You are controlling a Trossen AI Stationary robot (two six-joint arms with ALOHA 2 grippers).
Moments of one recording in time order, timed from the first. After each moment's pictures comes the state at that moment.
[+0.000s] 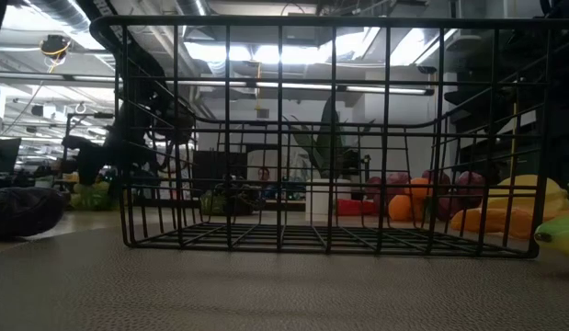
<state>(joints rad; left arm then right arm) 0.85 1.65 0.82 -0.84 -0.37 -0.73 0.04 0.01 0.01 0.04 0.12 0.34</state>
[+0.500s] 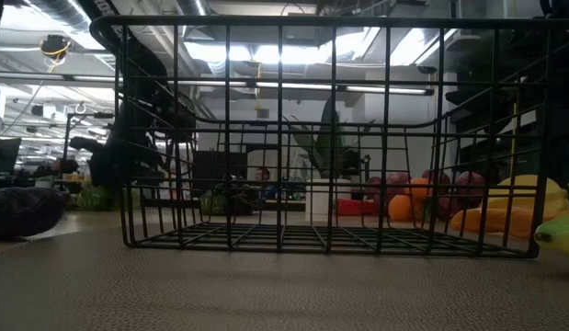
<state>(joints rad) 0.79 1.61 0.82 -0.88 -0.32 -0.61 0.04 0.01 0.01 0.03 0.09 0.37</state>
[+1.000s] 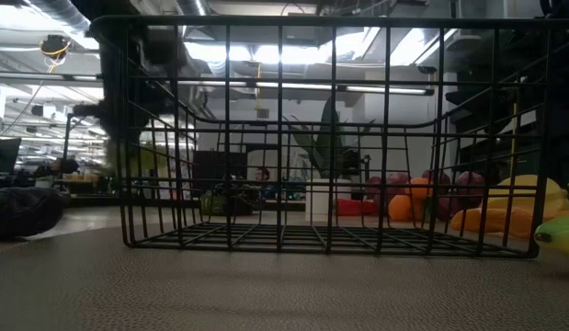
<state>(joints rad) 0.62 1.16 0.82 -0.85 -0.24 -0.60 0.04 0.01 0.01 0.03 0.09 0.37</state>
